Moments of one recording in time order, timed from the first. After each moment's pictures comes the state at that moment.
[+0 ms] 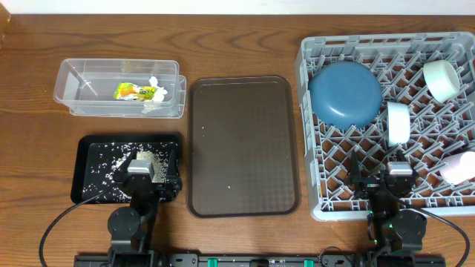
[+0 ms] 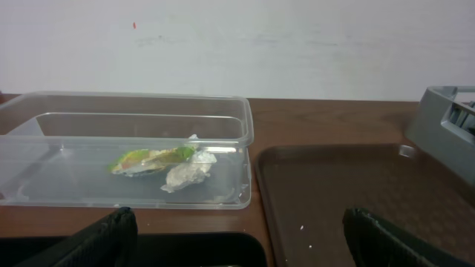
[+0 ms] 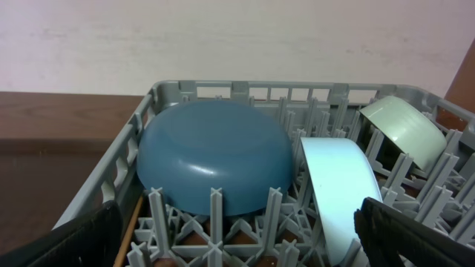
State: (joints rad) left arm -0.03 0.01 0.01 -0.10 0.05 -0.06; right arm -0.02 0.01 0.01 -0.07 -0.02 -0.01
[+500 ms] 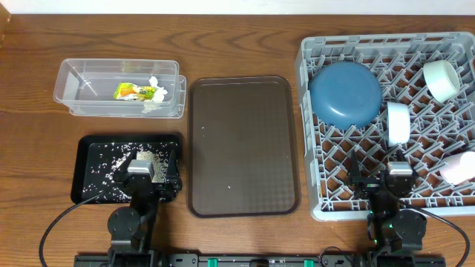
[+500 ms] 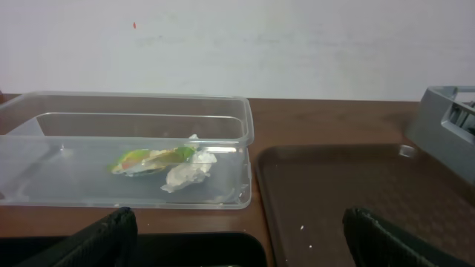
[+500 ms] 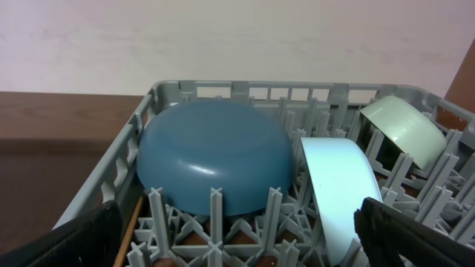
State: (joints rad) left arm -0.03 0.01 0.01 -0.10 0.05 -0.06; right arm -0.02 0.01 0.01 -0.07 -0.02 -0.01
